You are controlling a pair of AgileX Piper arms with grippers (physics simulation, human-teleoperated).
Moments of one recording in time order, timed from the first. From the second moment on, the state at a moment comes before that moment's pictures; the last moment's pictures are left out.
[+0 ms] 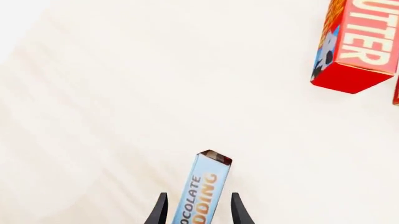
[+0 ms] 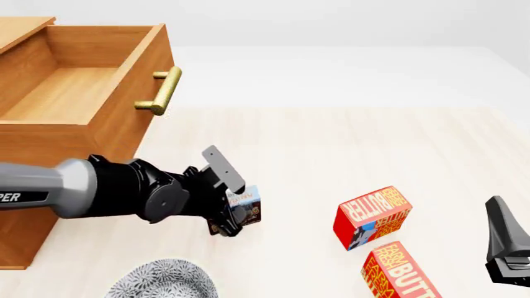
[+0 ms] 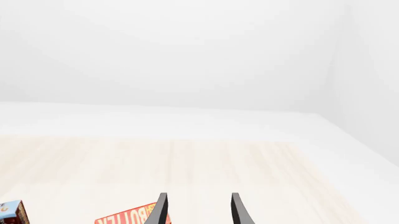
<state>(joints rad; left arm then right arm) -0.64 1.67 -0.79 0.09 0.30 -0.05 0.00 0.00 -0.05 -0.06</state>
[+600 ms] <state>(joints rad) -0.69 1.58 -0.76 0.11 0.27 -0.05 0.00 0.00 -0.05 -0.06</state>
